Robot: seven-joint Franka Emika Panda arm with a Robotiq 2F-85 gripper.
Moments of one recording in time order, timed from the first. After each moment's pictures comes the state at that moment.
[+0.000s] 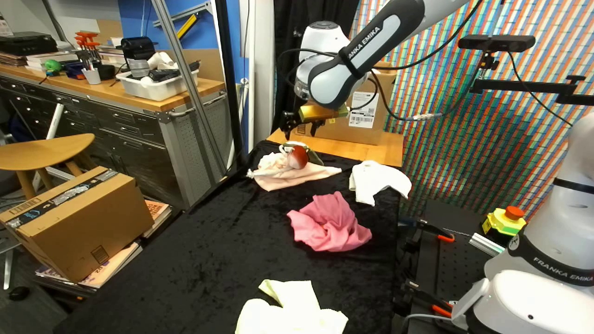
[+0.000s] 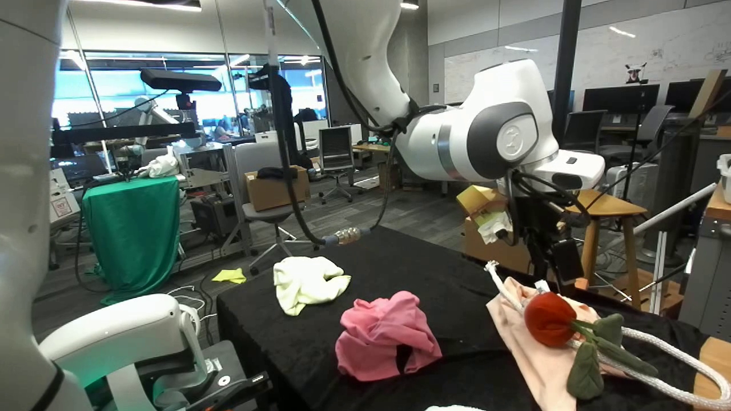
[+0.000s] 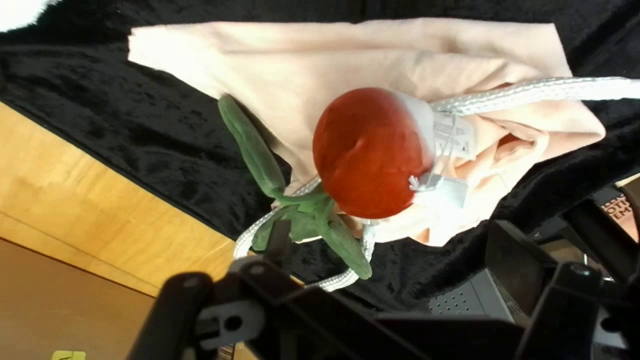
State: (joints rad) arm 0.08 0.33 -0.24 -2.06 -0.14 2.66 0.60
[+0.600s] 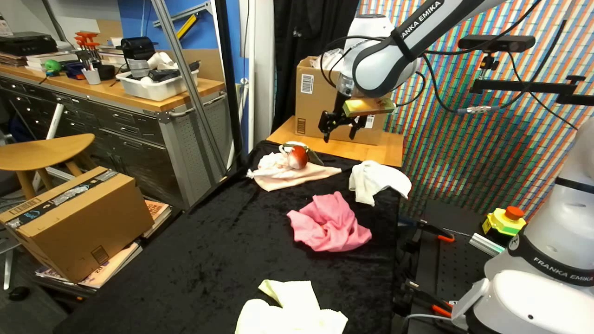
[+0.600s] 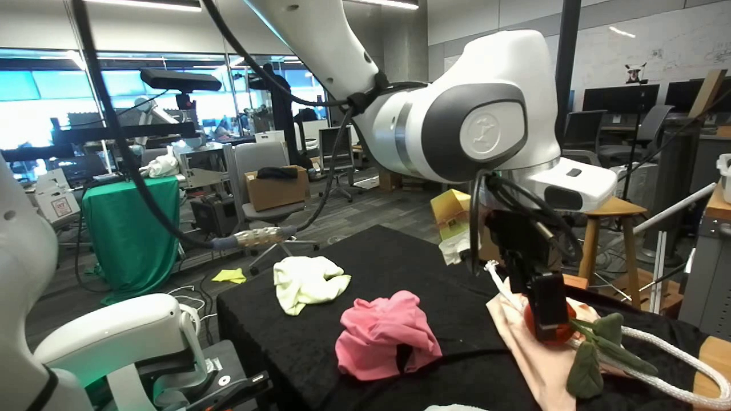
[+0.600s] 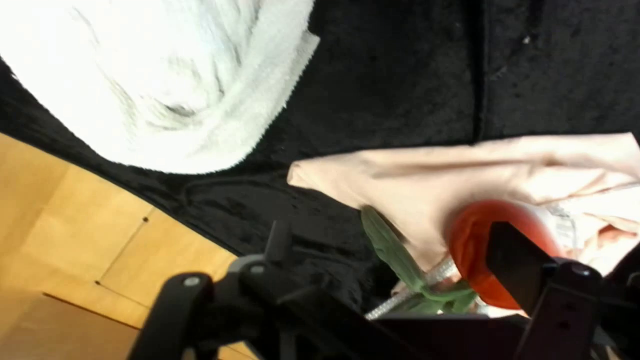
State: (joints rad) arm -0.03 0.06 -0.23 -2.37 -0.11 2.59 0.51
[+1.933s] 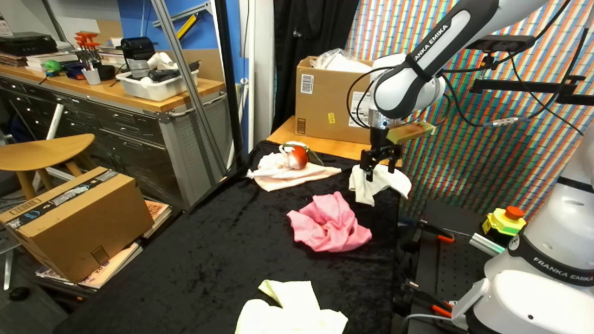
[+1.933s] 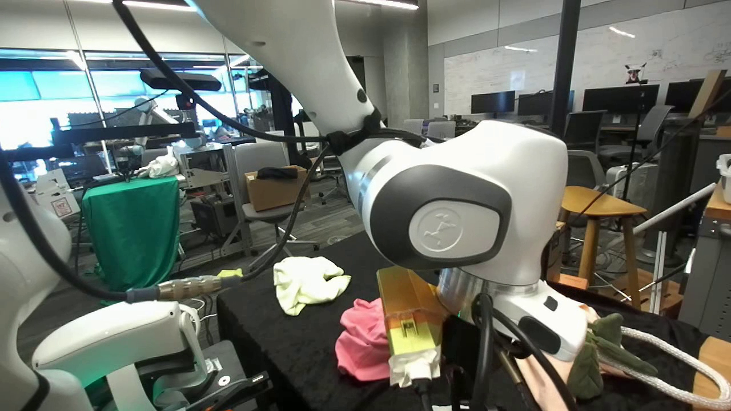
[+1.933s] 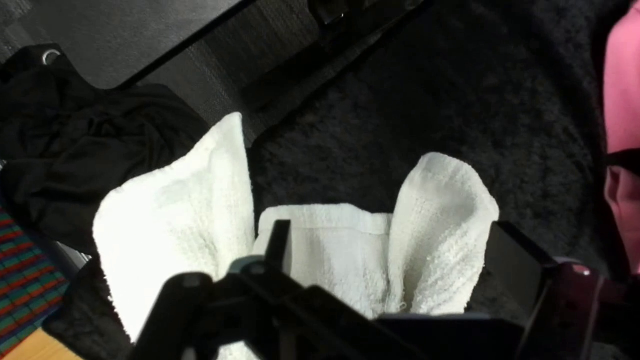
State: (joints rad) arm -0.14 0.06 -0.23 -2.56 0.01 2.43 0.13
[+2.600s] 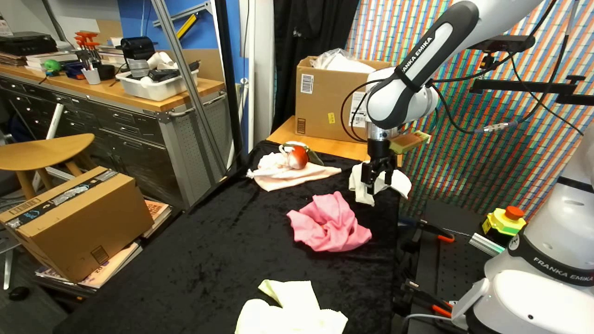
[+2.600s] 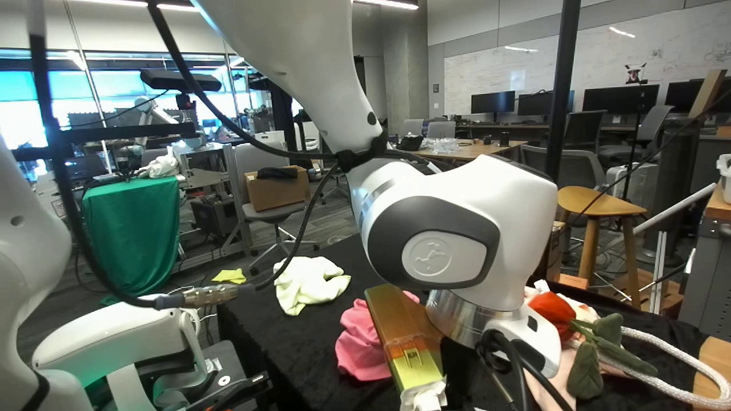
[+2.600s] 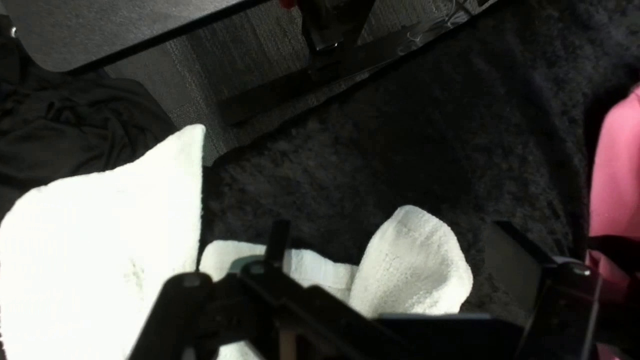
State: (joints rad) arm -0.14 0.13 -0.19 -2.56 0.10 2.43 -0.09
